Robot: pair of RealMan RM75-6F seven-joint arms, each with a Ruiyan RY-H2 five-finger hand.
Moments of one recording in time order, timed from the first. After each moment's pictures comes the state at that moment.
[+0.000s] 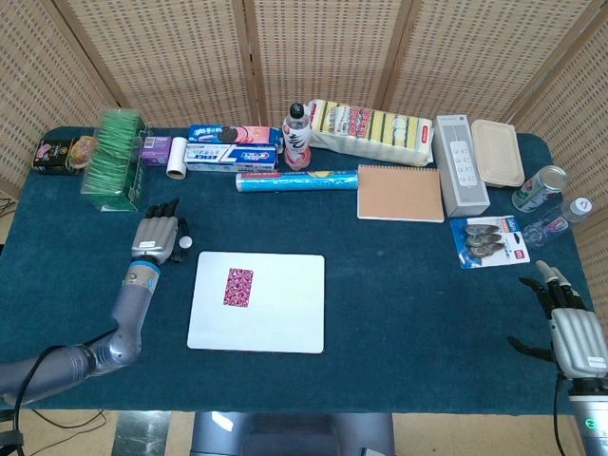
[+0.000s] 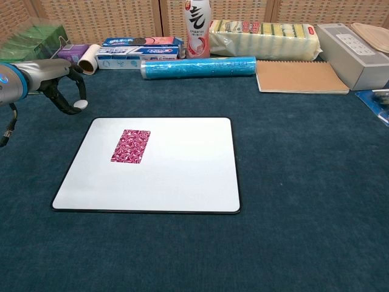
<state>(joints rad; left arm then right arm) -0.84 -1.54 -0.20 -1.32 0.56 0.91 0.56 0.09 -1.12 0.07 -1.56 -1.50 1.46 0.14</state>
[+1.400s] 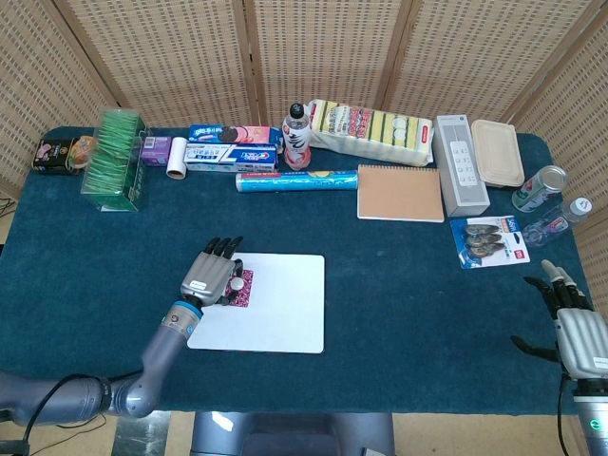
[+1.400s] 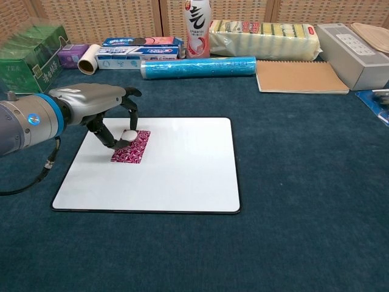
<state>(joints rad) -0.85 -1.59 -0.11 -1.60 0.75 1.05 0.67 0.09 -1.11 0.07 -1.55 -1.50 1.46 0.16</state>
